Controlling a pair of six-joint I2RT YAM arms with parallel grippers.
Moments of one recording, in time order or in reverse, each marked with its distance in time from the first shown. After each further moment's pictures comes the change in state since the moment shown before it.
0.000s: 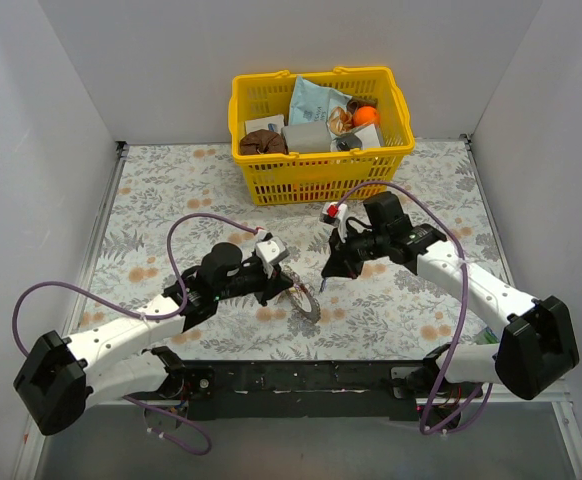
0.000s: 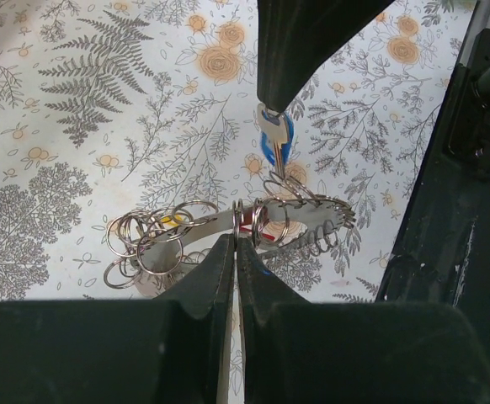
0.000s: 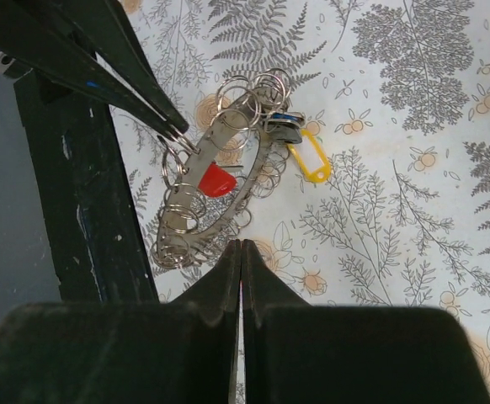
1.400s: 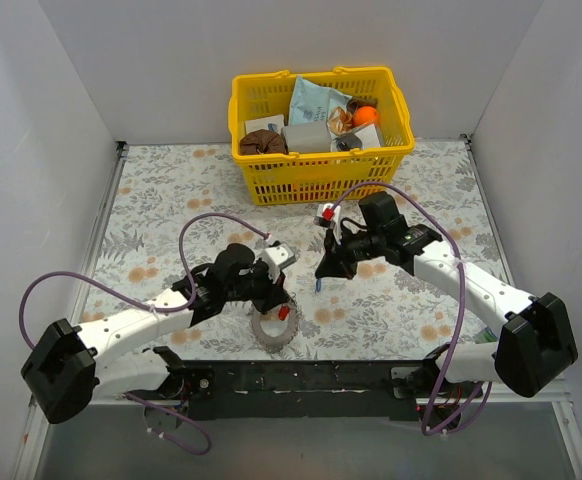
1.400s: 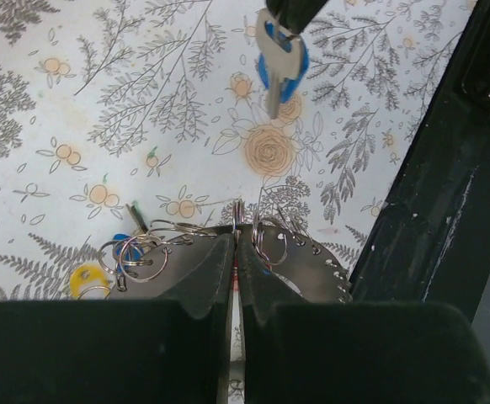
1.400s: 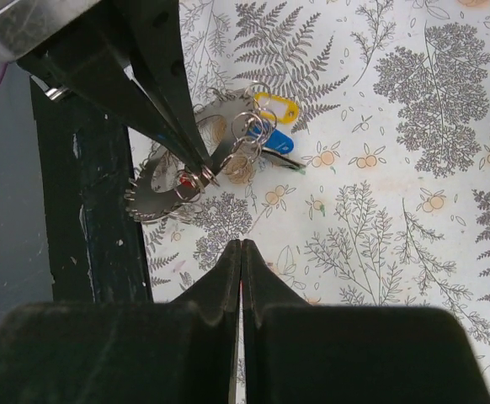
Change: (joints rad) left arm -0.018 0.080 0.055 -0.209 -0.016 -0.041; right arm 0.046 0.015 0.005 0.042 -0.040 -0.051
